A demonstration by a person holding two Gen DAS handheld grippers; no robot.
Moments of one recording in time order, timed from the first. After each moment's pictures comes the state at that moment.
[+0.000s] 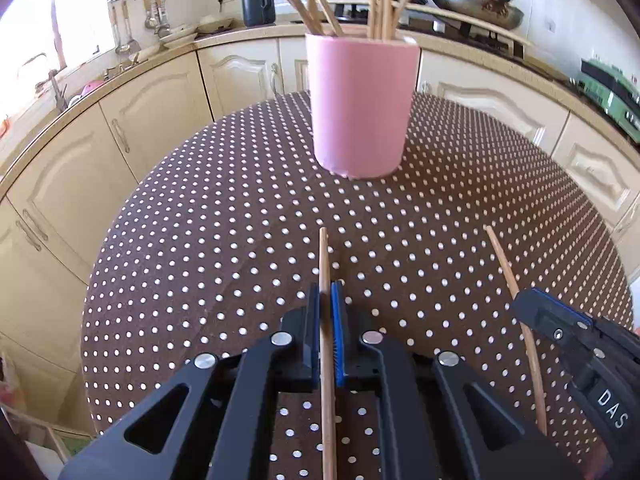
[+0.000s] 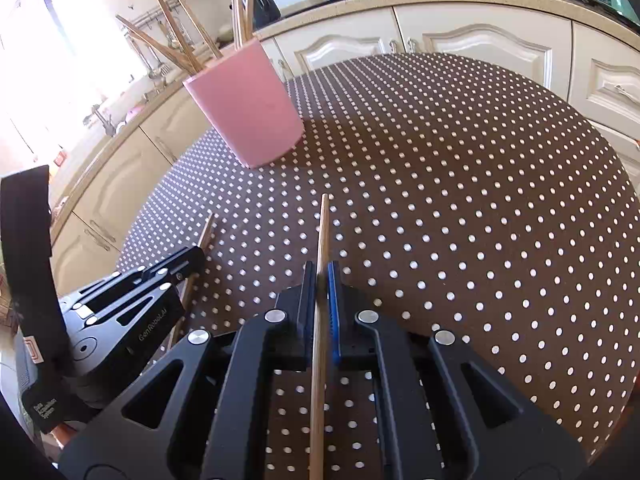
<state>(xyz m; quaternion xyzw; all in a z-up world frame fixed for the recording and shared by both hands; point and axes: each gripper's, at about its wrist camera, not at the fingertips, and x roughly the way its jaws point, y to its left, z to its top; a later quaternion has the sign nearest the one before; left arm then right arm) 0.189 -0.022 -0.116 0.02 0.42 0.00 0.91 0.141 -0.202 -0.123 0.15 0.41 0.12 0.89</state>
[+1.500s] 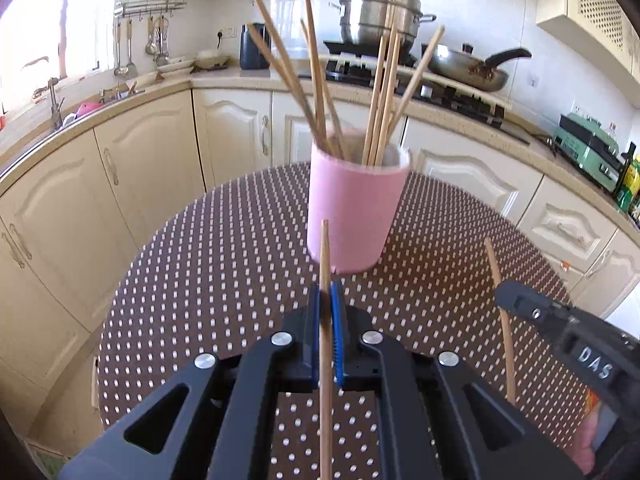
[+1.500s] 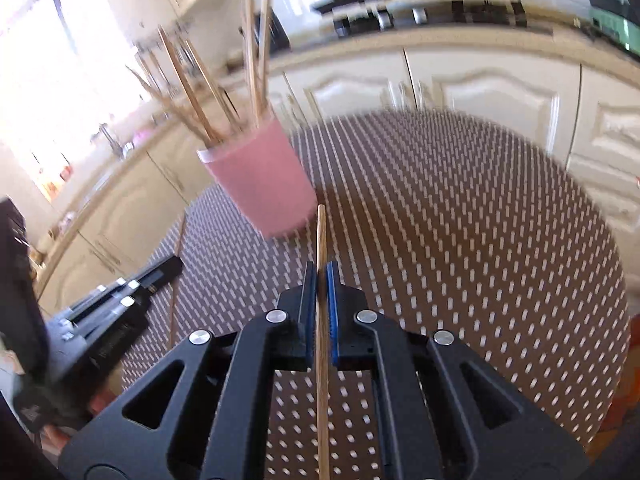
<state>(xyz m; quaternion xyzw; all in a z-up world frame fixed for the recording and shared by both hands) 0.197 -0.002 -0.059 -0.02 0.35 -0.05 0.94 0.199 -0.214 -0.078 0.15 0.35 0.13 0.92</state>
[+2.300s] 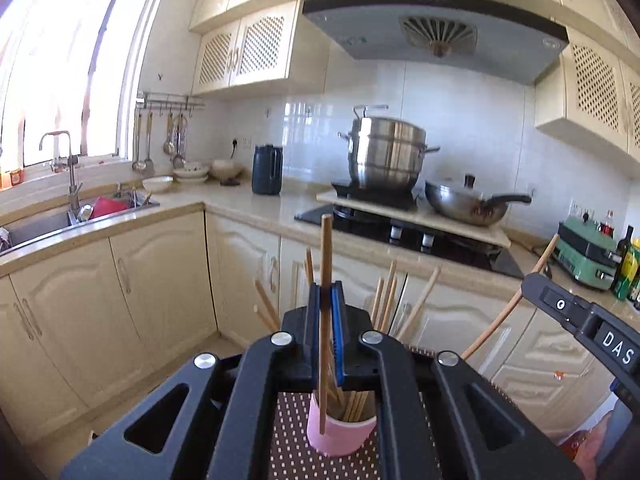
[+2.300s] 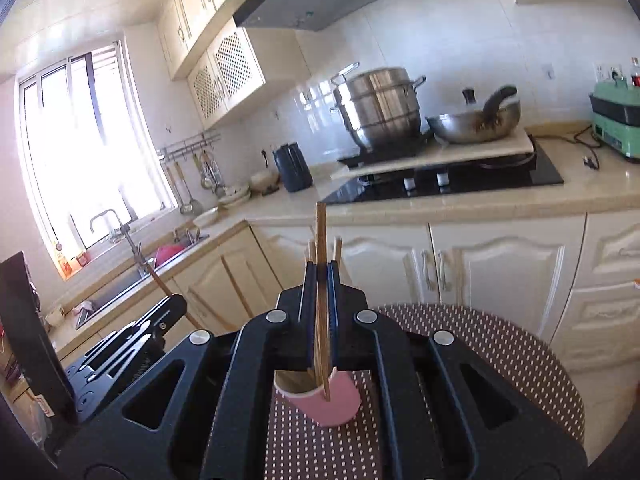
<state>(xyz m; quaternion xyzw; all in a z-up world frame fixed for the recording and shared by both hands) 0.238 -0.001 0.103 -0.04 0.16 -0.02 0.99 0.228 -0.217 0.098 0.16 0.15 0.11 0.97</state>
